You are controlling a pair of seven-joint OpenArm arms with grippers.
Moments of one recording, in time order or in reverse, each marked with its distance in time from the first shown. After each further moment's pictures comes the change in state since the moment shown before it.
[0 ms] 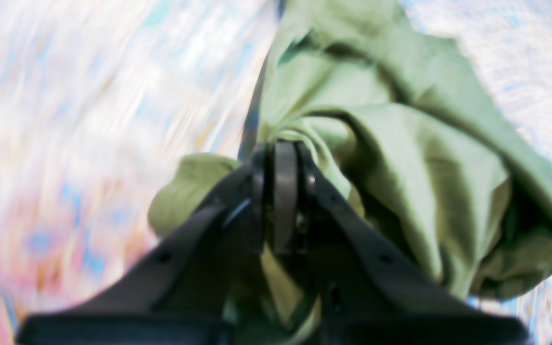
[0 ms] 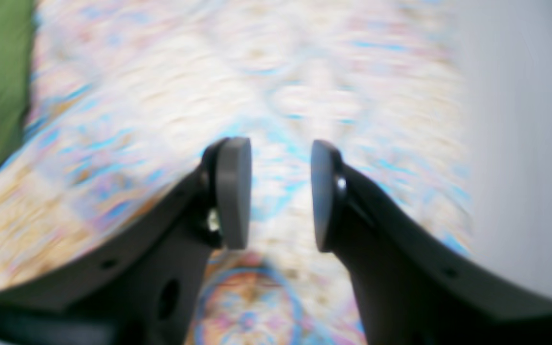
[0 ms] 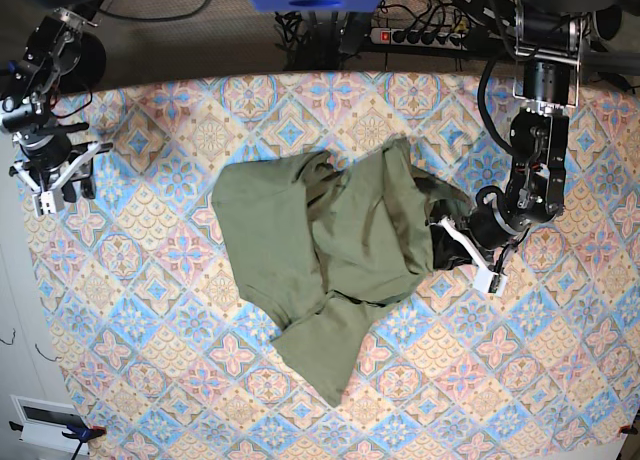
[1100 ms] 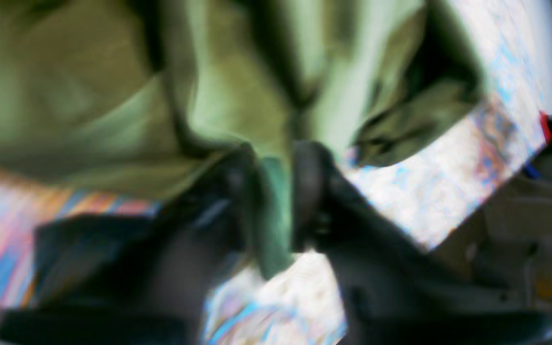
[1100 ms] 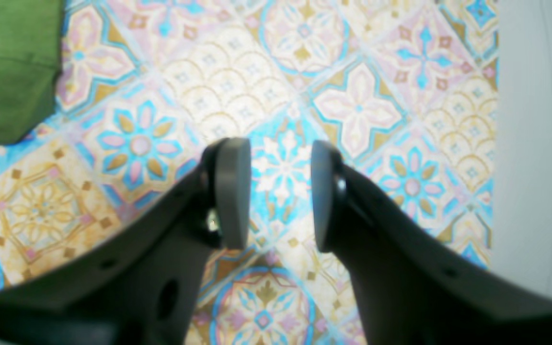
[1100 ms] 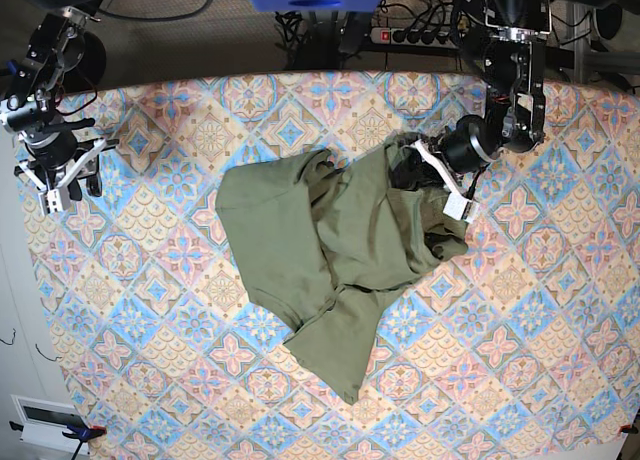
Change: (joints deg) left arm 18.1 7.6 -6.2 14.2 -6.3 -0.3 10.3; right arm -1.1 0.2 -1.0 0.7 -0.1 -0.3 0.1
